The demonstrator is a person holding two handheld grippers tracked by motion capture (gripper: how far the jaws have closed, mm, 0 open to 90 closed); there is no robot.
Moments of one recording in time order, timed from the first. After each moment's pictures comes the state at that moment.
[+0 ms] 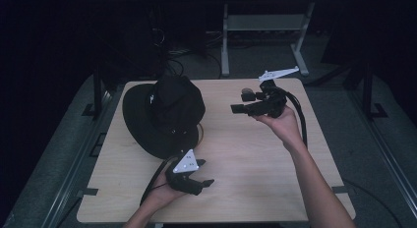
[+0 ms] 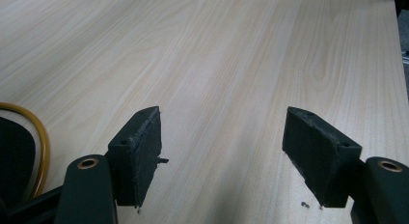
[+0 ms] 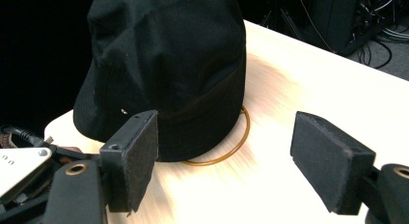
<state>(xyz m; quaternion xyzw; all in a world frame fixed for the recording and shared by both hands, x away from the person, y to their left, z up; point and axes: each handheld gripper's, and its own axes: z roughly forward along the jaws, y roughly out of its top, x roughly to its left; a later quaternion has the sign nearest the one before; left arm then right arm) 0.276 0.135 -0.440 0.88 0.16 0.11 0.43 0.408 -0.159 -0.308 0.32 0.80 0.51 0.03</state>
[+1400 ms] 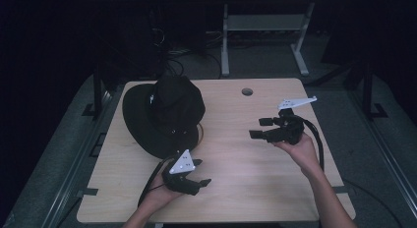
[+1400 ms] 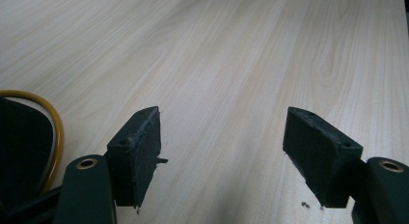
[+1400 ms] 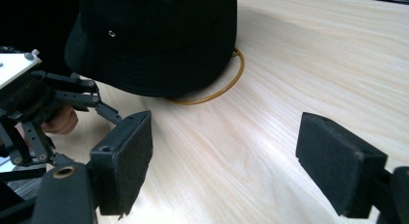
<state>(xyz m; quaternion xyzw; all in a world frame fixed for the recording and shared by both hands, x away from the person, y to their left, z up) 0.273 0.143 -0.440 0.88 0.18 0.12 0.43 0.368 -0.209 -0.369 0.34 0.80 0.50 0.00</state>
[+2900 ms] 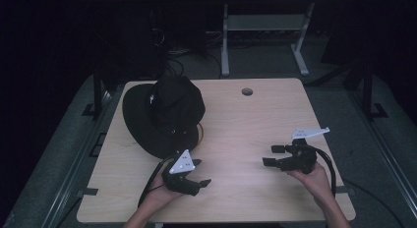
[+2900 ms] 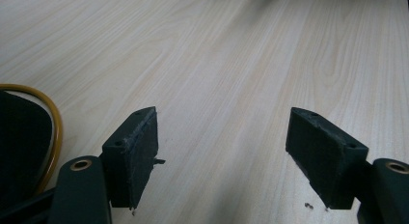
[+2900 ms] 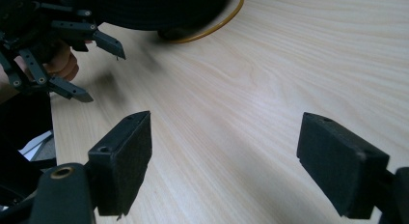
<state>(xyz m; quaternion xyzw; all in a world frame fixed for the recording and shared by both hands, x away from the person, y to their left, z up) 0.273 0.144 -0.442 0.88 0.19 0.11 0.43 0.317 -0.247 -0.431 0.37 0.79 0.49 -0.02</state>
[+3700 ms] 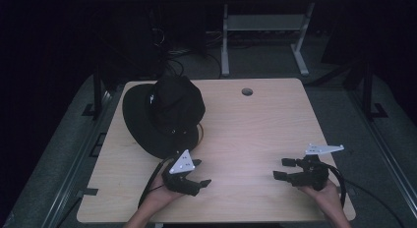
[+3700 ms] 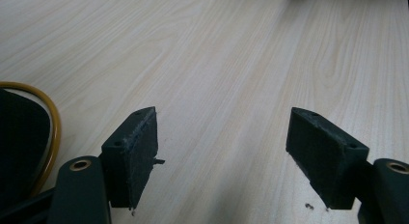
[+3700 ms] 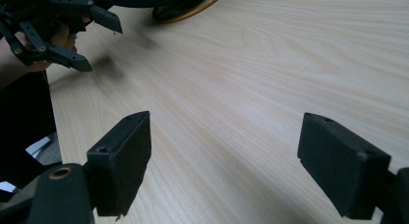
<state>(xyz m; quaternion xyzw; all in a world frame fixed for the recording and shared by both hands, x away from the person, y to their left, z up) 0.273 0.144 -0.443 0.87 0.19 0.11 0.43 0.280 -0.275 -0.456 0.40 0.77 0.50 -0.02</state>
